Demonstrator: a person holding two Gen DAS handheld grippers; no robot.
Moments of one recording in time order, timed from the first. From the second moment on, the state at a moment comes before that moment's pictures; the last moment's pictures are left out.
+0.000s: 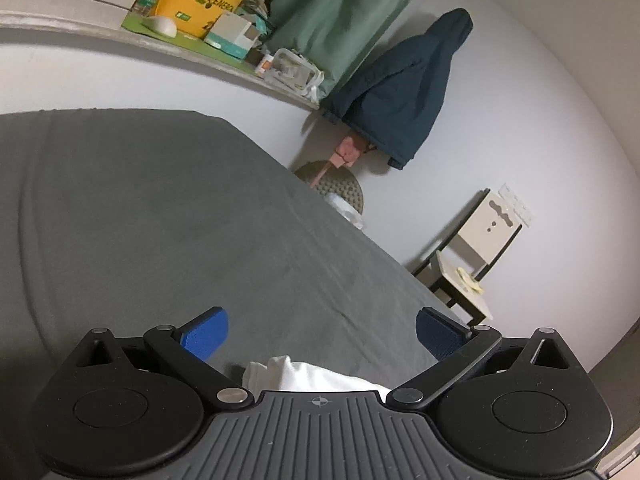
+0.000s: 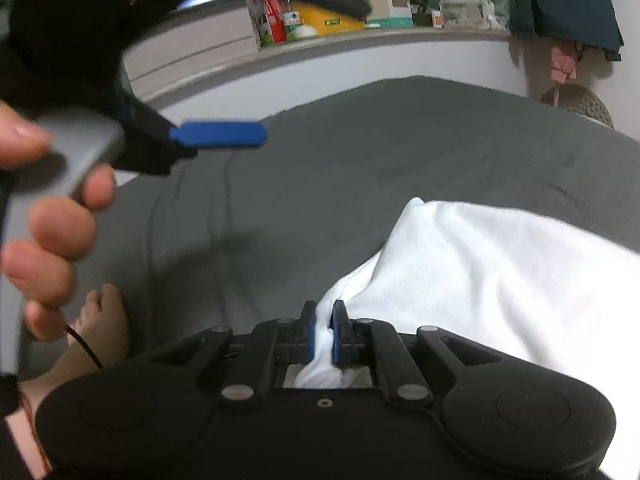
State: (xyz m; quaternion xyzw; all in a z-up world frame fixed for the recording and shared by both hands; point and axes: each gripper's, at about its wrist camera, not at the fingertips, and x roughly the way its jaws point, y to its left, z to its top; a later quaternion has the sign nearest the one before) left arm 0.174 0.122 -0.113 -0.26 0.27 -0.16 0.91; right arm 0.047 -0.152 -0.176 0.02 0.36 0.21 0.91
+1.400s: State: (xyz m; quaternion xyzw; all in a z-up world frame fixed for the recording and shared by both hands) left arm 0.164 0.123 -0.111 -0.23 0.25 -0.17 0.92; right arm -0.010 -0.140 -0.170 -0.05 0.31 0.27 0.91
